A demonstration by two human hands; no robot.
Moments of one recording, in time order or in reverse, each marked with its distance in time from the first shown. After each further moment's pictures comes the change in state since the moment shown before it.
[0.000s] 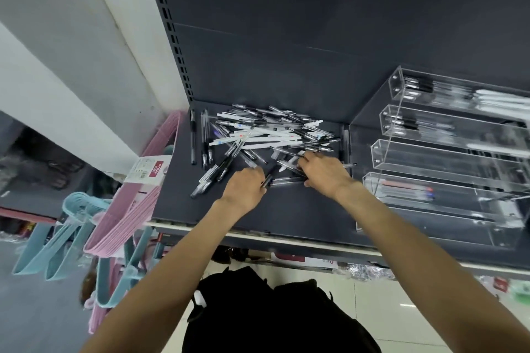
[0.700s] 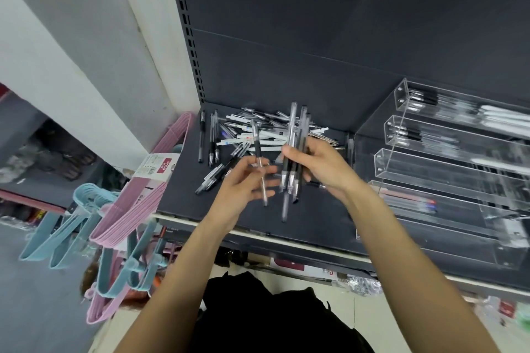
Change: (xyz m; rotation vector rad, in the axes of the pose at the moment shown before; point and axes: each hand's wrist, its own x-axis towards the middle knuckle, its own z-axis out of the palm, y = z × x) left_hand -0.068 0.029 -0.042 -1.505 0.176 -0.109; right_hand -0.035 -0.026 -0.068 1.524 0.137 0.038
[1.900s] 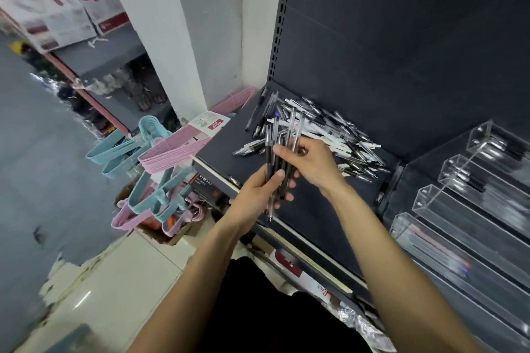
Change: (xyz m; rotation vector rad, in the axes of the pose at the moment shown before) left_hand -0.052 -0.027 0.025 -0.027 0.260 0.056; right_hand 0.019 0.011 0.050 -0.269 -0.215 -0.139
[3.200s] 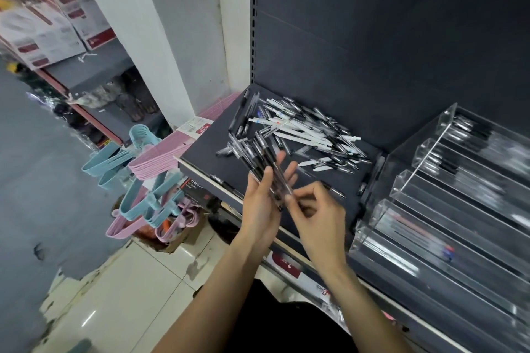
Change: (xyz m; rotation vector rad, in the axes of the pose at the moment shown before) left_hand -0.009 -0.014 0.066 -0.819 0.203 0.058; right_hand -0.115 0.044 0.002 -0.118 0.422 -0.208
